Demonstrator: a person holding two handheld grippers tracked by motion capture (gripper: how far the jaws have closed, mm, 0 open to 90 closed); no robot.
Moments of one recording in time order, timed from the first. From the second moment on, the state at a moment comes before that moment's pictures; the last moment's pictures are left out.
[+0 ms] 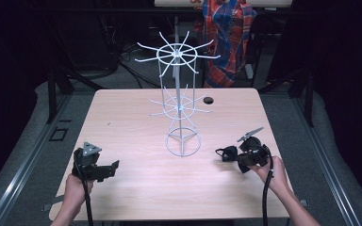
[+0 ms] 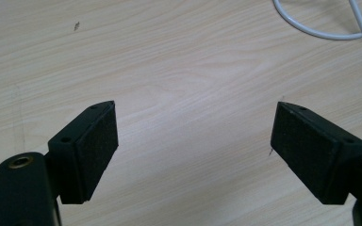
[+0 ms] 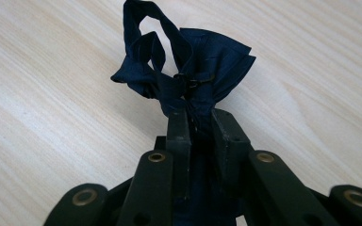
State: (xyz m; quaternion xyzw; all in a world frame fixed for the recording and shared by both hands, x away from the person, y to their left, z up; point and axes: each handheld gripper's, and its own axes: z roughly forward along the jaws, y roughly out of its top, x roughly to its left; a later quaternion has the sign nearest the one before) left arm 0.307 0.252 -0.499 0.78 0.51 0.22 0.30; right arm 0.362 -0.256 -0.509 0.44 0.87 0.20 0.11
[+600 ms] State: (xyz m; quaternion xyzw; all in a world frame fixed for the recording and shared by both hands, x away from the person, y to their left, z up) left arm 0.308 0.252 -0.500 0.78 0.51 0.21 0.31; right arm 0.362 -0.265 -0.494 0.45 0.85 0.25 0.13
